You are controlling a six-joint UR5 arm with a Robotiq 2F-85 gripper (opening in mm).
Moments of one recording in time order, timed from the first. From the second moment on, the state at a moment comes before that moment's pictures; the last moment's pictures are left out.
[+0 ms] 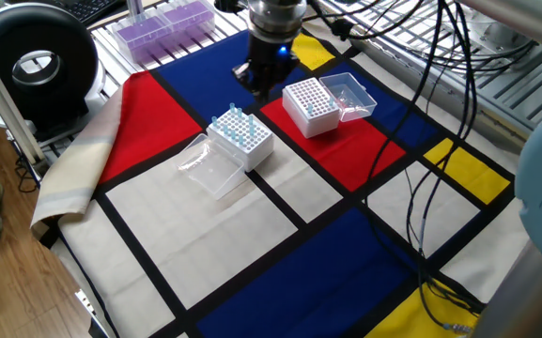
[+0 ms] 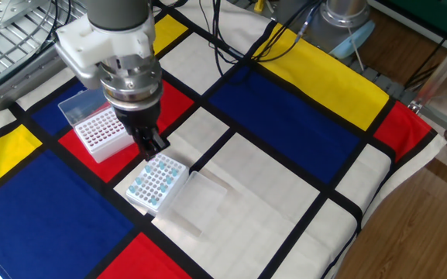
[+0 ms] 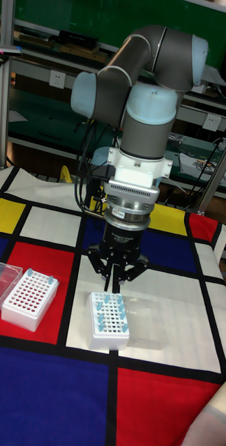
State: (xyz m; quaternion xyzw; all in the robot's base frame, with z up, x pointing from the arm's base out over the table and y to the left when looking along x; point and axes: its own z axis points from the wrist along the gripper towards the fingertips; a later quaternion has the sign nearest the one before) arm 0.612 0.031 0.120 0.10 0.99 0.04 0.07
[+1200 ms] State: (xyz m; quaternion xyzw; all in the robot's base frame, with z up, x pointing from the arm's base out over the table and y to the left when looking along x) arm 0.606 0.032 0.090 0.09 0.99 0.05 0.10
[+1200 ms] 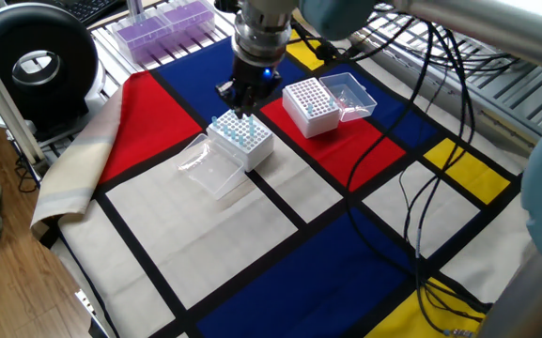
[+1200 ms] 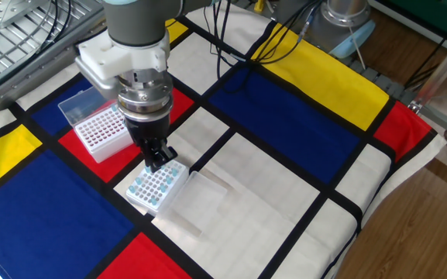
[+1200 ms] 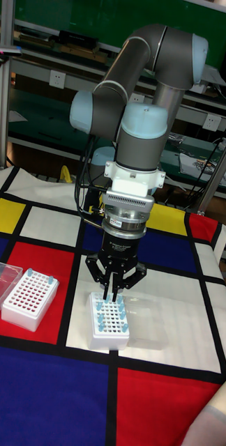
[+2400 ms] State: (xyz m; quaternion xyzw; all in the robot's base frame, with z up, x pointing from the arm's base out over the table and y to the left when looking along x) arm 0.588 0.030 0.079 0.09 0.99 0.05 0.11
